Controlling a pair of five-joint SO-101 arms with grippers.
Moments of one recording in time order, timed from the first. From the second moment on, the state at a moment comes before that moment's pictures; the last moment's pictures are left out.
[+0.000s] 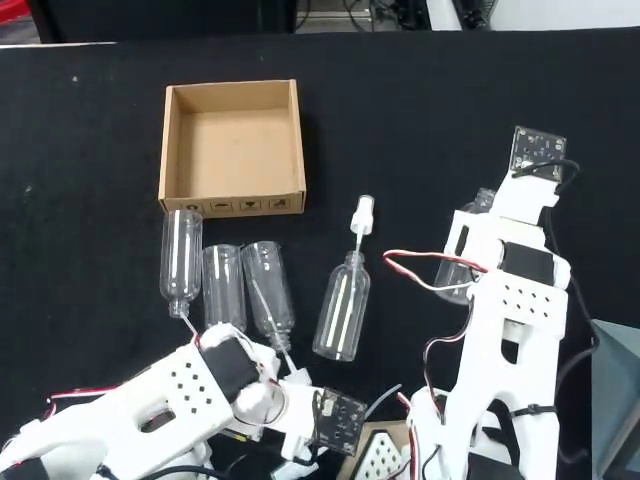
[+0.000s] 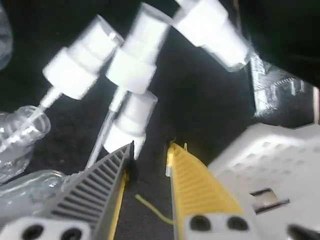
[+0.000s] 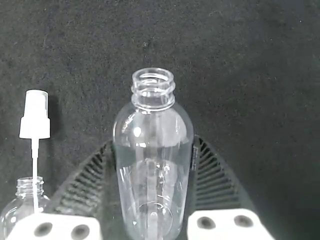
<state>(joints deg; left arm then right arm) 51.9 -50.2 62.1 83.5 -53.4 17.4 -36.4 47.9 53.5 -0.2</state>
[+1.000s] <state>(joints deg) 51.9 -50.9 73.4 68.5 -58.5 17.4 -36.4 47.9 53.5 -0.2</state>
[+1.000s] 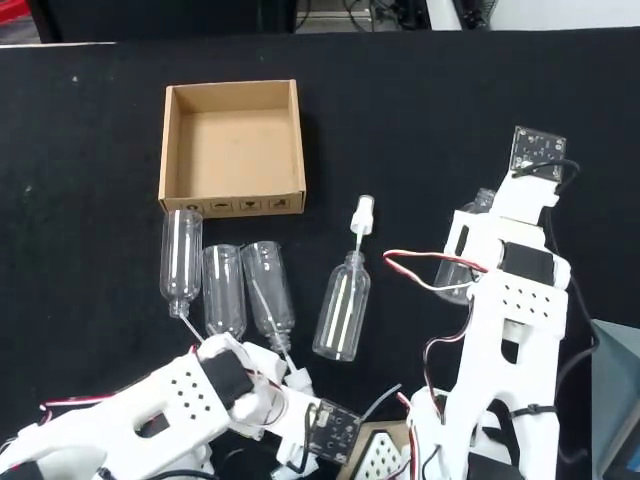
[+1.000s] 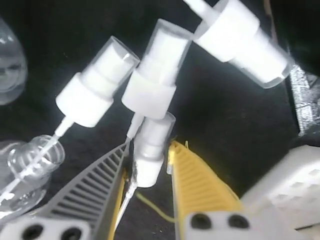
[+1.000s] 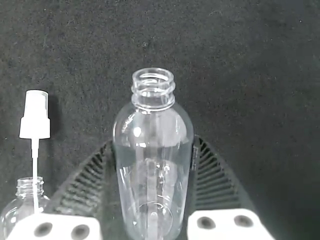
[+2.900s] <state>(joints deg) 52.5 -50.1 58.9 85.4 -50.9 17.4 -36.4 47.9 53.5 -0.2</state>
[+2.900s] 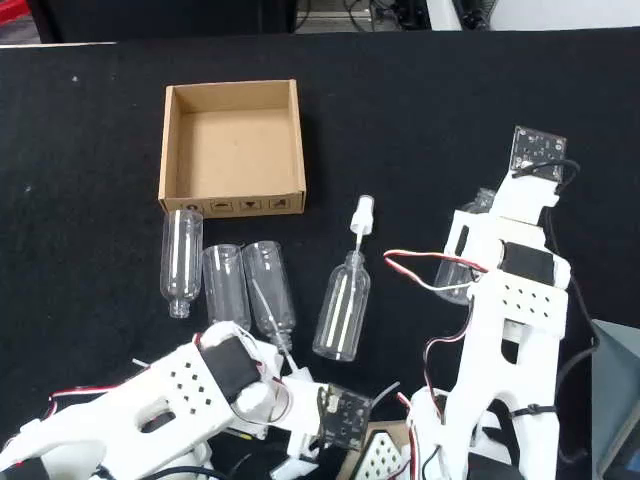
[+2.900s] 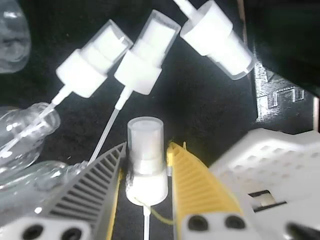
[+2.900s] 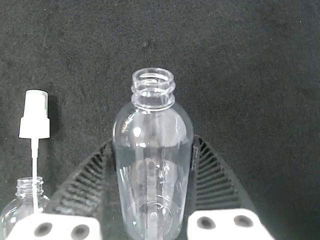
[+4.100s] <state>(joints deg) 52.7 -50.1 27.6 91.5 -28.2 15.2 -41.2 47.9 61.1 2.2</state>
